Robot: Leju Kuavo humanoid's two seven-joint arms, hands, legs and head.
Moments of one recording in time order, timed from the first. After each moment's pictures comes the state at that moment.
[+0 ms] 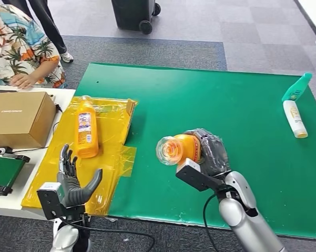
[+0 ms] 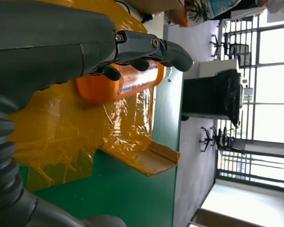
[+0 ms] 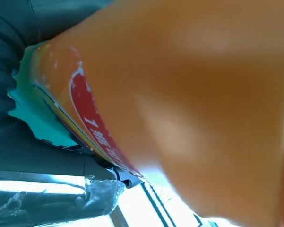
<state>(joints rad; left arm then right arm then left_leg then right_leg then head) 0.15 -0.21 -0.26 -1.54 0.01 0.30 -0.55 -0.28 -0.12 0.52 -1.43 0.72 -0.37 -0.10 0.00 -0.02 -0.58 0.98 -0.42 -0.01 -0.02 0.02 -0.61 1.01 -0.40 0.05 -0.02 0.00</state>
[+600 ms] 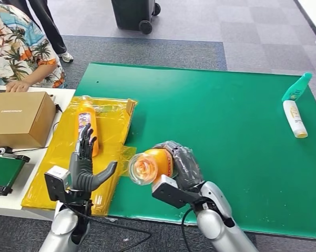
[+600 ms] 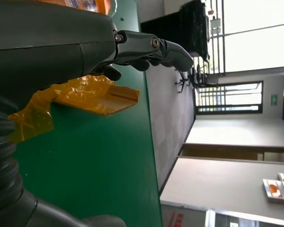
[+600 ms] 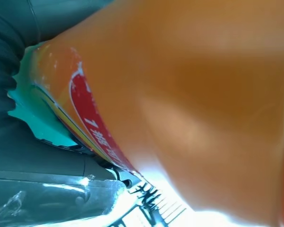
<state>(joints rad) 0.04 -0.12 -0.36 -1.60 -0.02 0.10 -0.46 -0.24 0.00 0.61 -1.42 0.70 -0.31 -0.15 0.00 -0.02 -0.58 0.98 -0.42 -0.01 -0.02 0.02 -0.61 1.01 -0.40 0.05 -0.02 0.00</state>
